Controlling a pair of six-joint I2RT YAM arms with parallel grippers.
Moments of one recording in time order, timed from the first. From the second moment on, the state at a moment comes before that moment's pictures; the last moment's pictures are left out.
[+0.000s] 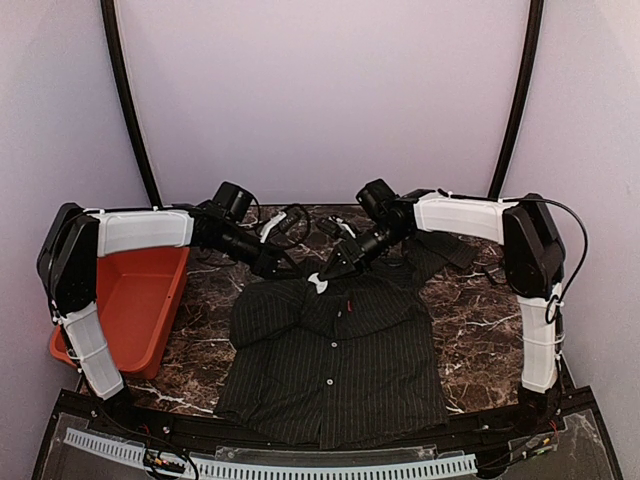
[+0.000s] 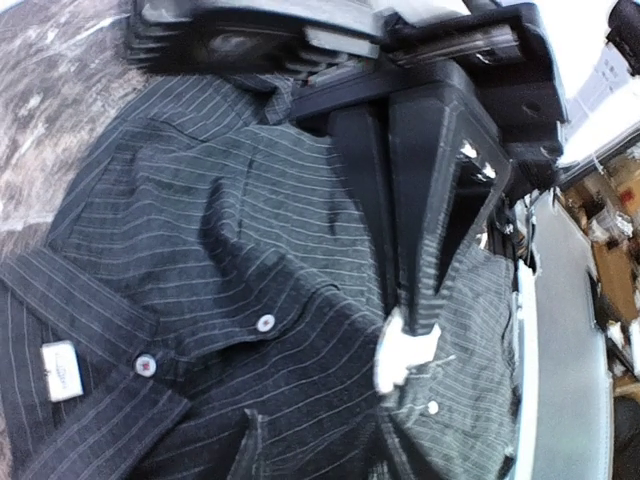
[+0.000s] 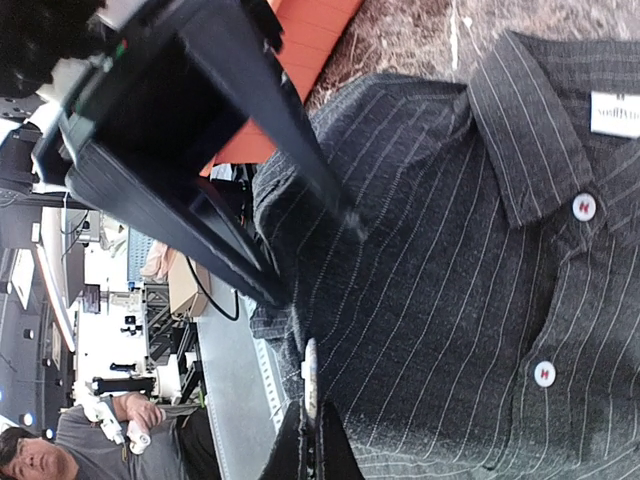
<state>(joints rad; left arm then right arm) -0.54 1.81 1.31 -0.38 0.84 0.15 0.65 2.10 1.70 -0.69 -1.07 0.21</state>
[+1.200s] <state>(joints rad) -0.64 1.83 1.29 -0.35 0.92 0.13 0.65 2.10 1.65 -0.85 -1.18 0.18</state>
